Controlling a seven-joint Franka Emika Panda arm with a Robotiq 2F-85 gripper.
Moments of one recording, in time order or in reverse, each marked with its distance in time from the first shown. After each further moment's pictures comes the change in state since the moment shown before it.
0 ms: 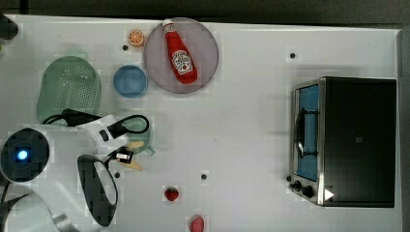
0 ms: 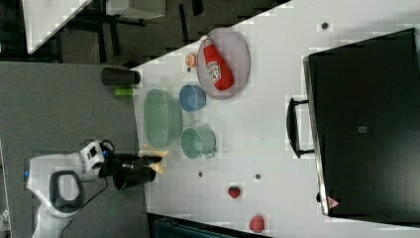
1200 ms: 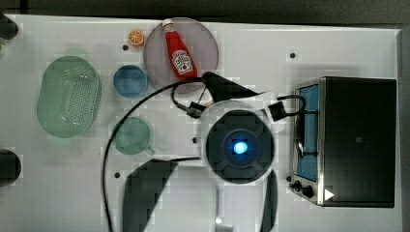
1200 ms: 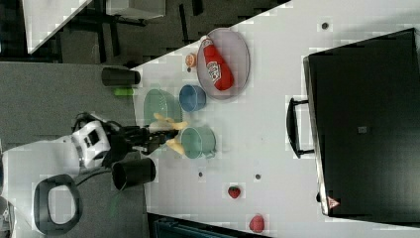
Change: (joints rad) arm -0.036 -0.191 -0.484 0.068 -0.008 -0.092 -0.380
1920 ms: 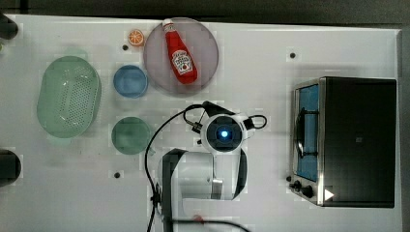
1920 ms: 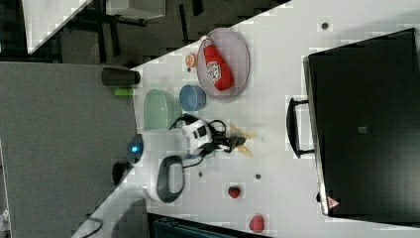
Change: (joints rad) arm 0.006 0.366 -0.037 -0.275 -0.017 0.473 0.000
